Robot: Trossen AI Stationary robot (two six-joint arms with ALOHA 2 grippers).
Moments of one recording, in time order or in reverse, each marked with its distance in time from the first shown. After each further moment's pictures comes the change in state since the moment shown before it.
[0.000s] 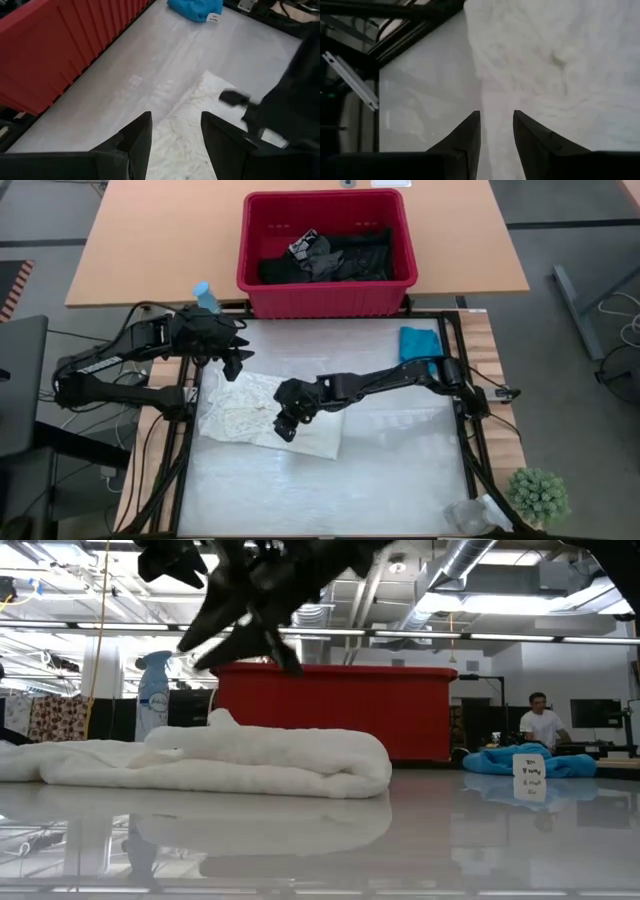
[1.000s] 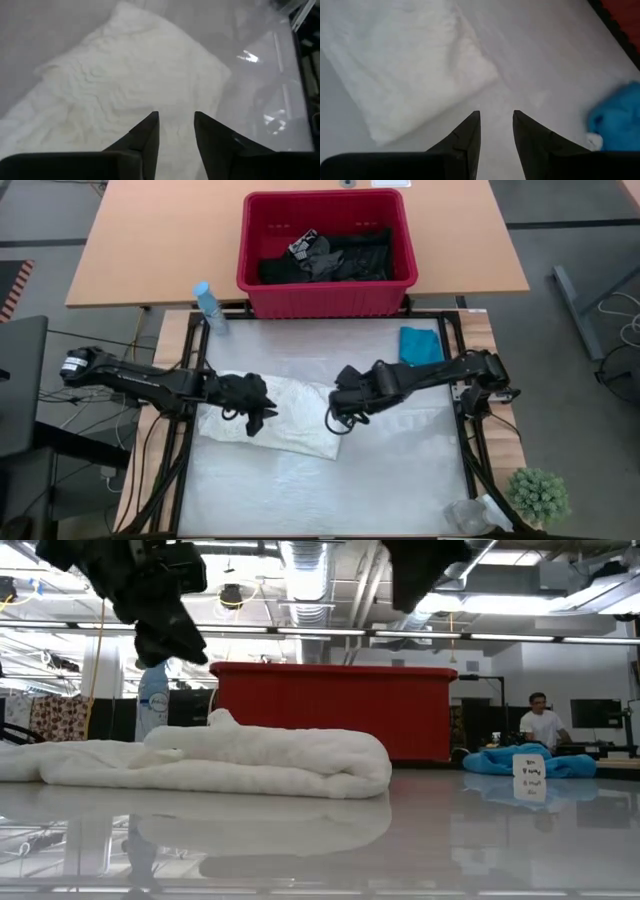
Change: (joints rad) left arm -0.395 0.087 -0.579 0.667 0.024 -0.256; right arm 0.137 -0.306 0.086 -1.113 0.526 0.279
